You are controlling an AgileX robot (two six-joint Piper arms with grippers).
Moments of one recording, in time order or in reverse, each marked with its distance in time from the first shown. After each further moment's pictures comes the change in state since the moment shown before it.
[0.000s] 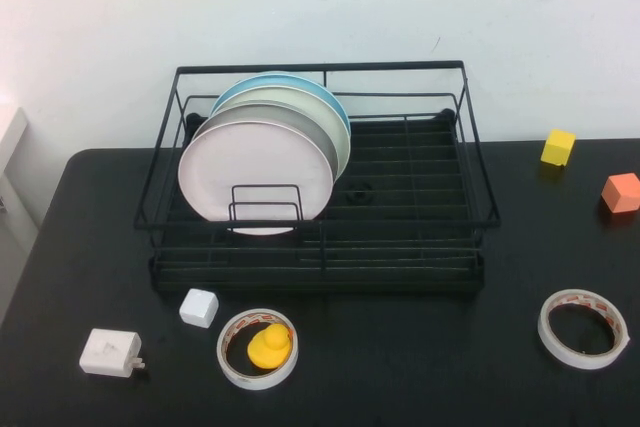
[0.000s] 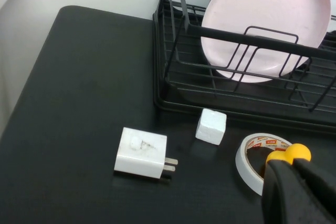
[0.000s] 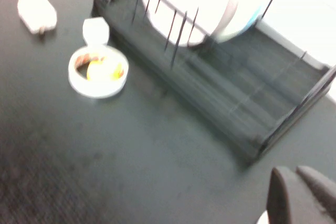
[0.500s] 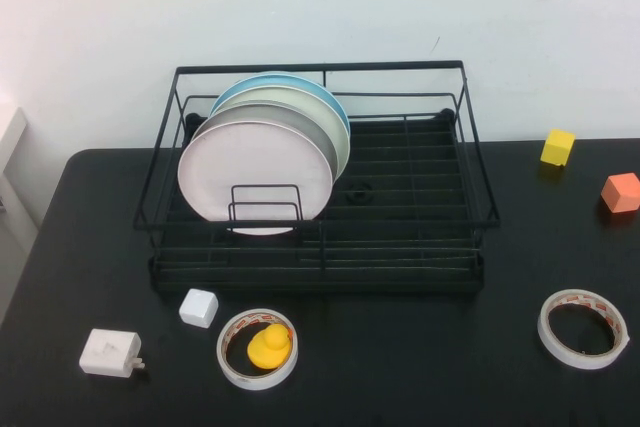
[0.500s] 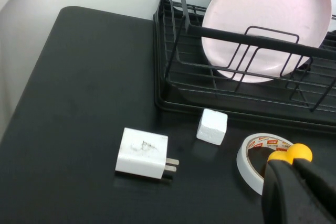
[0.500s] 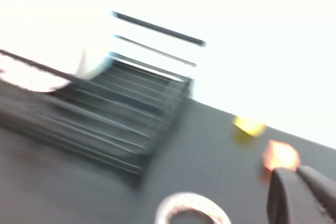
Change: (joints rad) right arm -0.059 -0.308 0.166 -0.437 -0.245 0.583; left arm 0.000 0.000 0.000 0.000 0.000 0.004
